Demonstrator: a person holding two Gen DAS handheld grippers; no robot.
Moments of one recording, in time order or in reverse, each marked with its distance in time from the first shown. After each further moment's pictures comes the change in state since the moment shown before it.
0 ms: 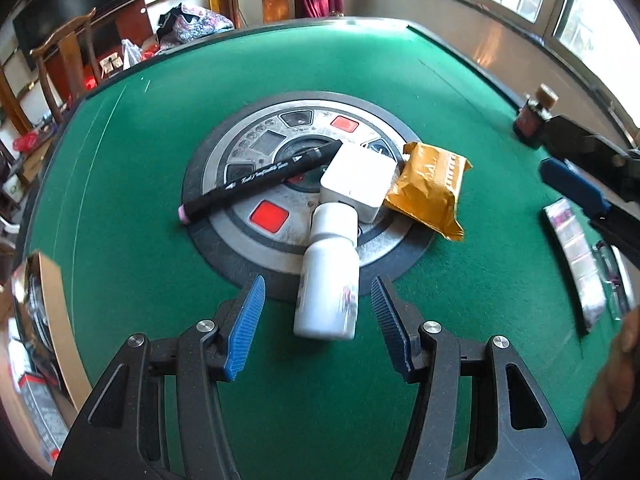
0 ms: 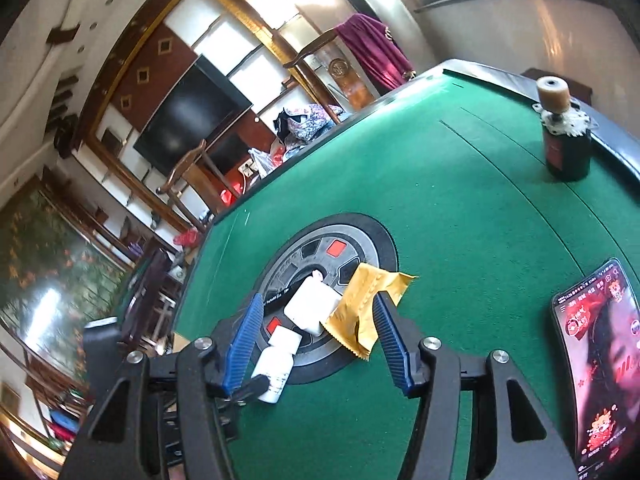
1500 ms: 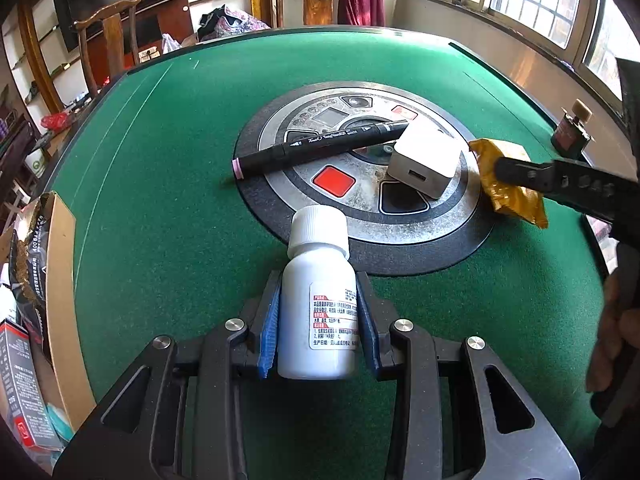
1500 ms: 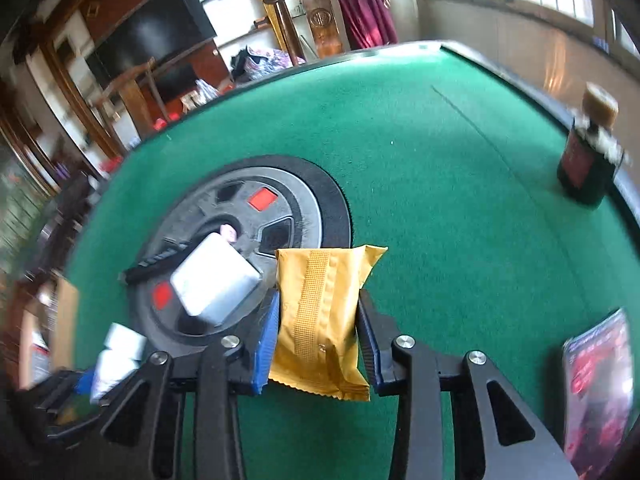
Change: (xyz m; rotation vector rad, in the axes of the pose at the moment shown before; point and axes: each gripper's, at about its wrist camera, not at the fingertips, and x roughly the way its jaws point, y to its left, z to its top) left arm 0.009 0.034 -0.046 -0.110 -0.083 0.061; right arm 0.080 -0.008 -0.012 -0.174 0.175 -0.264
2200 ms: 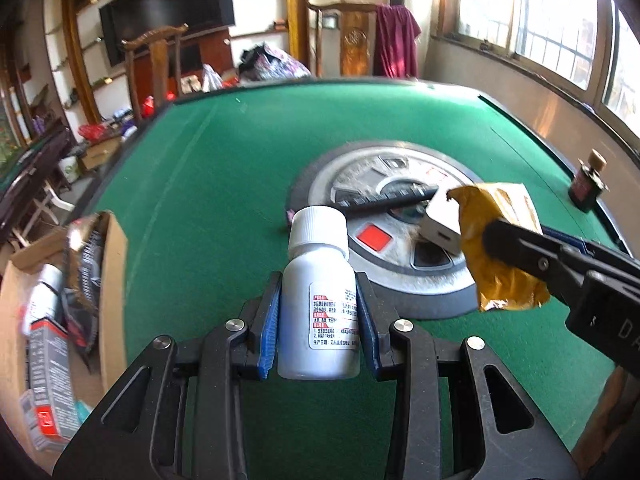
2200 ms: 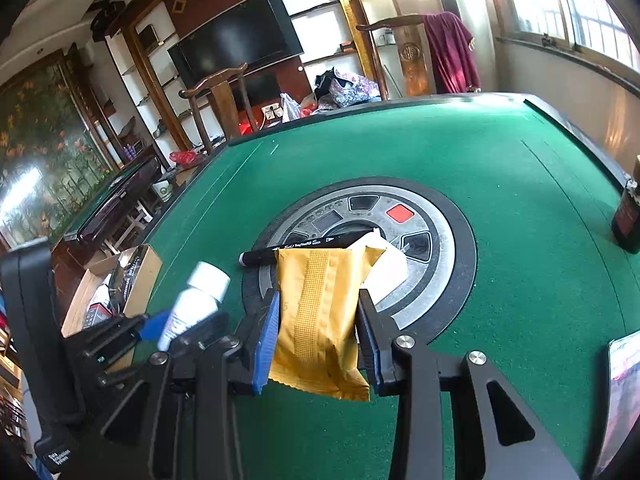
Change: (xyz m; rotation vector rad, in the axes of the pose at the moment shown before) left arm -0.032 0.013 0.005 -0.083 -0.187 0.118; right arm -0.031 0.079 -0.031 -0.234 -0.101 0.158
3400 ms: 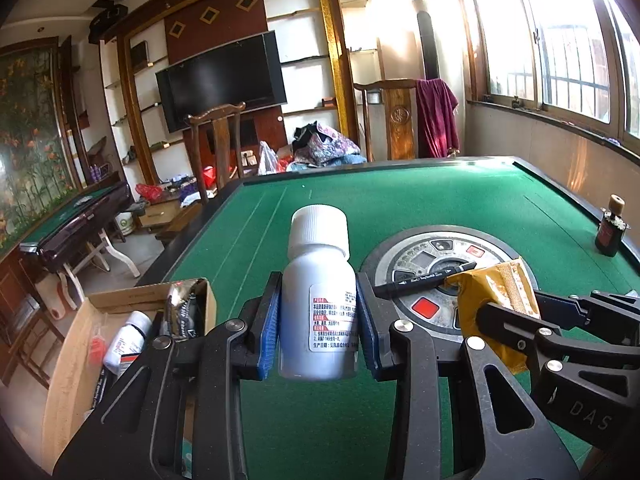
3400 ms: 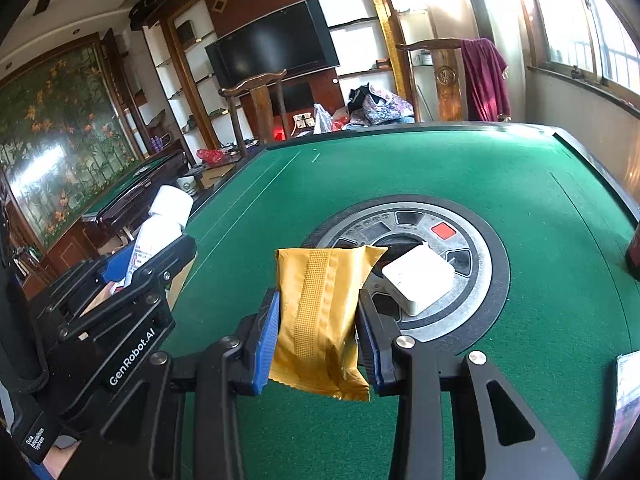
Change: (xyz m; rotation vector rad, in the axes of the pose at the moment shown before) left arm -0.061 0.015 -0.004 -0.003 -0.291 0.198; right arm -0.011 0.039 -0.009 -0.118 -0.049 0.068
